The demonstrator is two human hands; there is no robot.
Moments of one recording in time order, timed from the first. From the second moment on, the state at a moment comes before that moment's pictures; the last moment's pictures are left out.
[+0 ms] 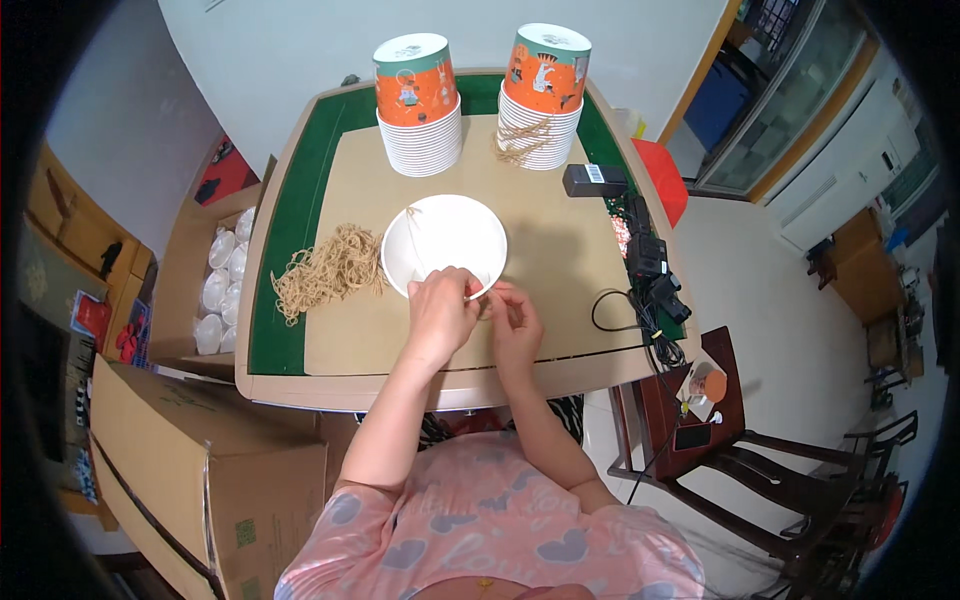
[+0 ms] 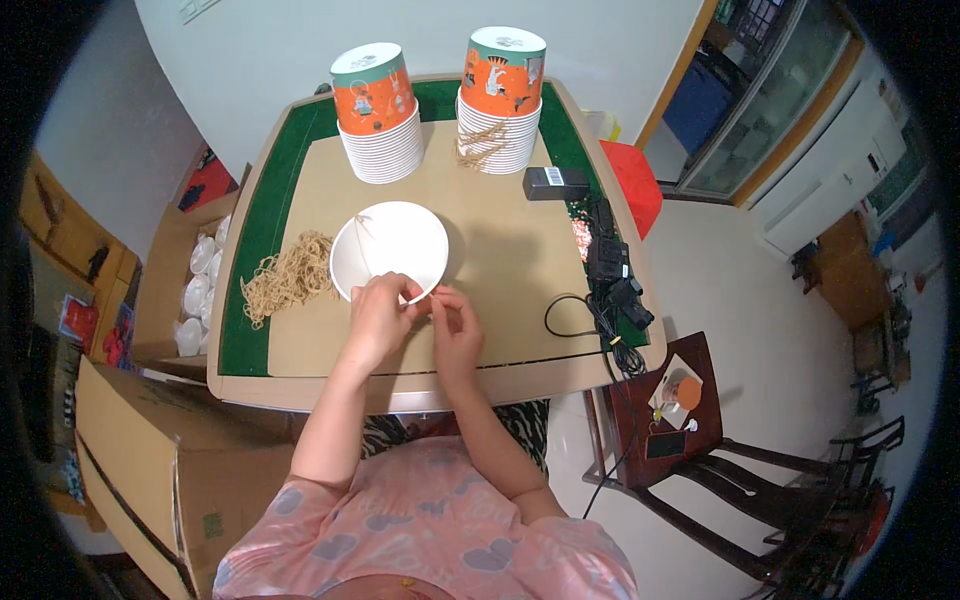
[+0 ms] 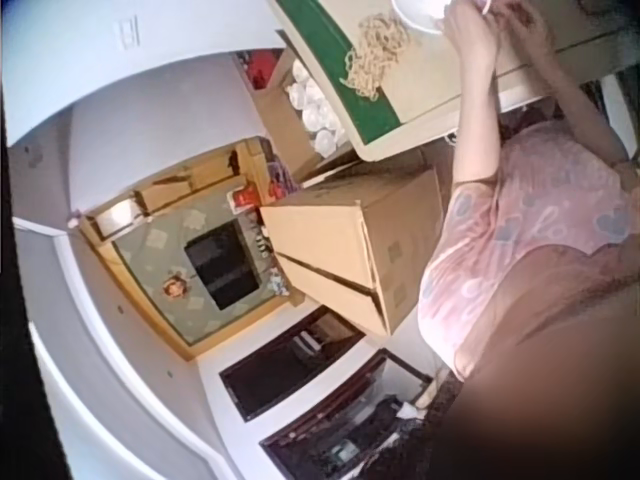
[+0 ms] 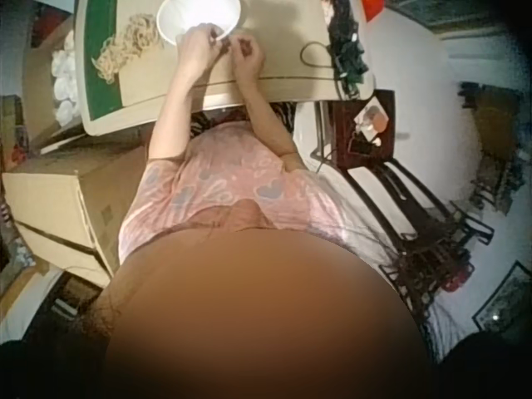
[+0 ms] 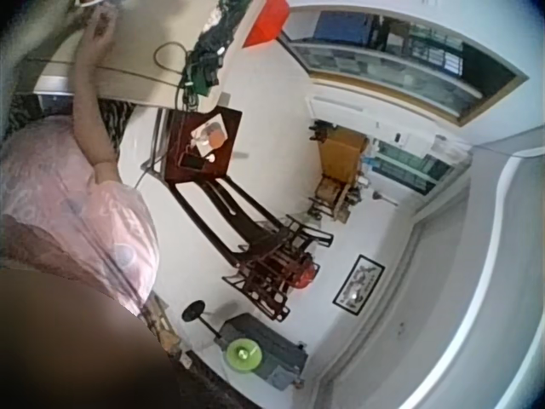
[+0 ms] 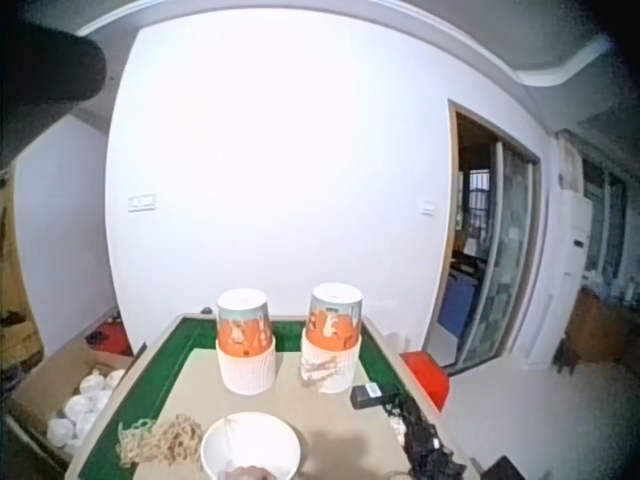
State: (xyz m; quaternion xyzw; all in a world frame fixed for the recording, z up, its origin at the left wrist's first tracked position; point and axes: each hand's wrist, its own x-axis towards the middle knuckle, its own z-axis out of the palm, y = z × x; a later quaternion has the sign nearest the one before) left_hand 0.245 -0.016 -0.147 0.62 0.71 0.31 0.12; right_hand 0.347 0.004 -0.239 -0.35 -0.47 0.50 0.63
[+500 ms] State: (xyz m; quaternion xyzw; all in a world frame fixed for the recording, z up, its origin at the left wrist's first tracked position) left_hand 0.242 -0.015 -0.140 0.62 0.72 0.28 0.16; right_hand 0.349 -0.001 -0.228 -0.43 -0.57 0.36 0.60
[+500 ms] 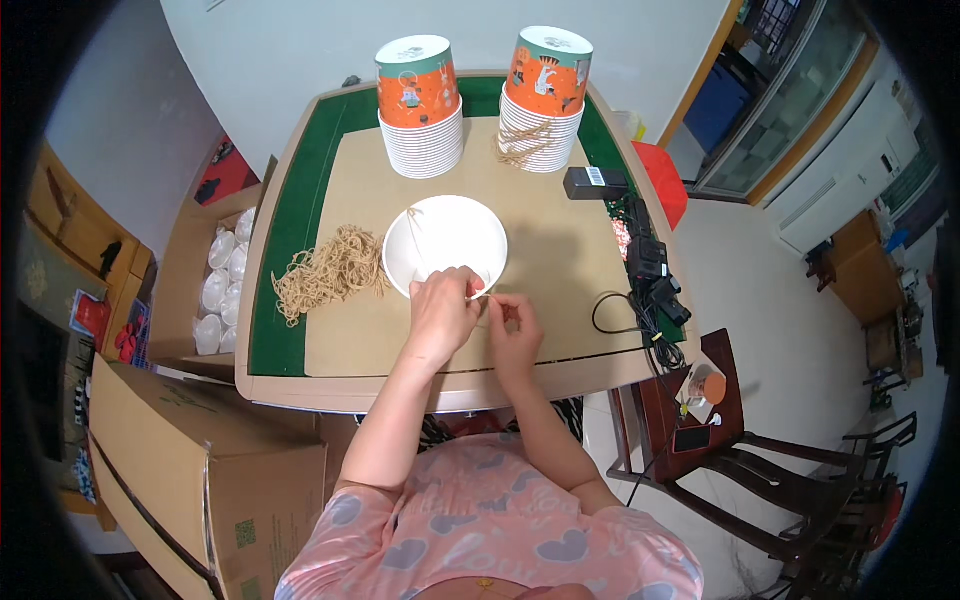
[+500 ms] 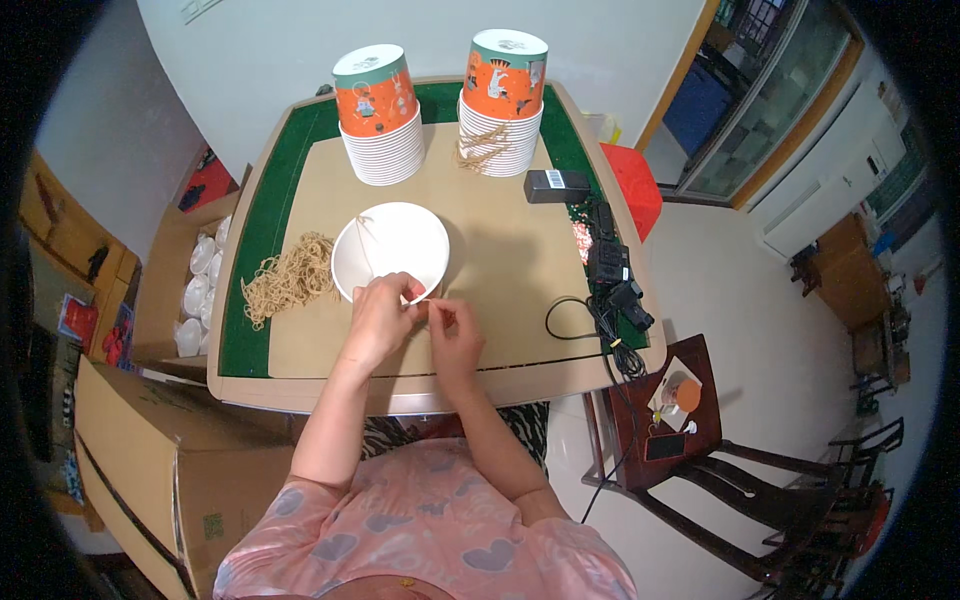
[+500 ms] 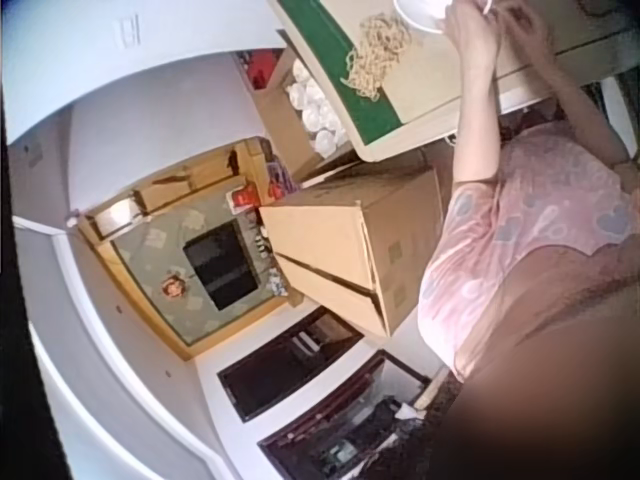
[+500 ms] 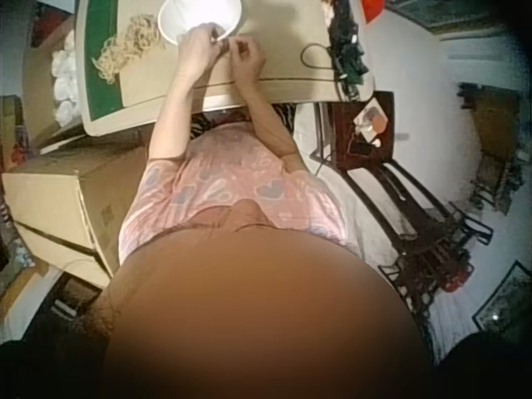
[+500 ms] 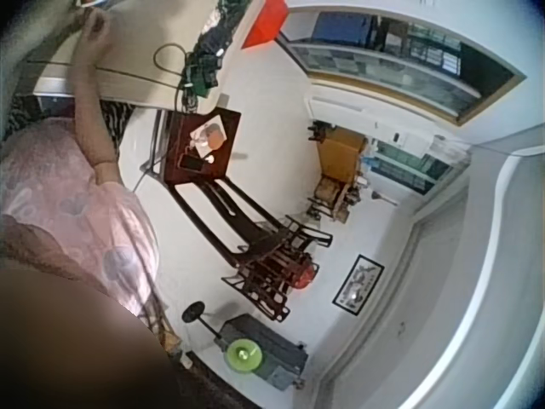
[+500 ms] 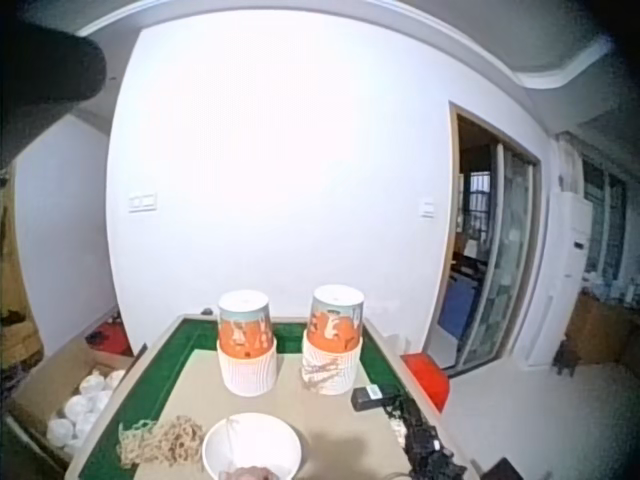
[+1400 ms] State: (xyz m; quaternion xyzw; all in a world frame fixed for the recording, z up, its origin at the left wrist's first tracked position) left_hand 0.218 -0.001 -0.136 0.66 0.66 0.30 0.19; right_hand 0.346 -0.002 -0.229 -0.45 -0.55 0.37 0.59
